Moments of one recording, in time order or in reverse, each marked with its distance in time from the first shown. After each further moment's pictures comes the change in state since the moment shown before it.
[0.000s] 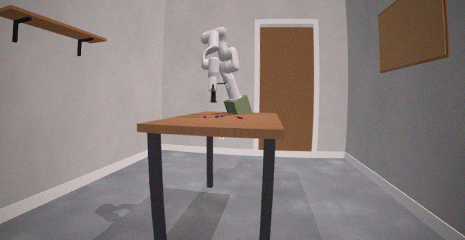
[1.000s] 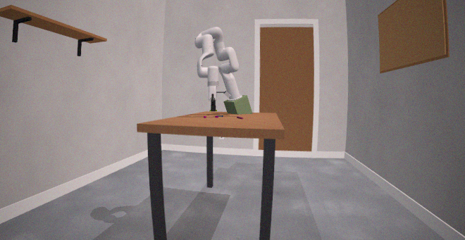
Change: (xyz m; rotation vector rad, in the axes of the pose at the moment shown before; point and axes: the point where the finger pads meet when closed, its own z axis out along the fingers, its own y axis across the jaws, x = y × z) arm 0.000 -0.001 0.061 0.009 0.016 -0.002
